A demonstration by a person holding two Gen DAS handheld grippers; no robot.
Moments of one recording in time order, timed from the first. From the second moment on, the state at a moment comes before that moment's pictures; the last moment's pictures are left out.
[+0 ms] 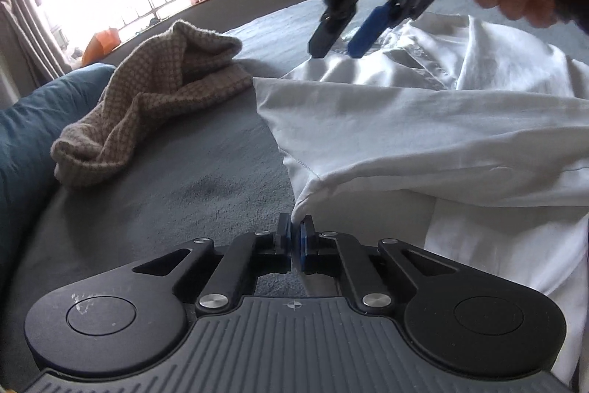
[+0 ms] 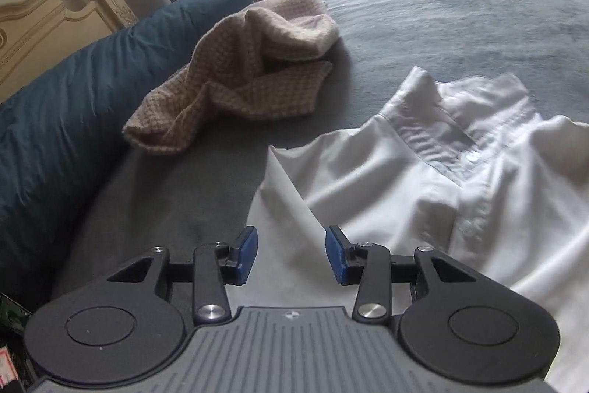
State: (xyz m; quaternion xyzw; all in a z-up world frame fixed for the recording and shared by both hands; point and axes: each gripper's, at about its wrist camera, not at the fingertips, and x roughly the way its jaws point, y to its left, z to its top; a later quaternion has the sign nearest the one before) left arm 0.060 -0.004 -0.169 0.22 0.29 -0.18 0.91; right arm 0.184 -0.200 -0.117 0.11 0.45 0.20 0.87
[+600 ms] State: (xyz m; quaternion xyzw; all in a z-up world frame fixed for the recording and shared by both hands) left arm 0.049 -0.003 -0.187 0.20 0.28 -0.15 0.92; right arm 0.263 -0.148 -0.181 0.14 0.45 0.21 0.86
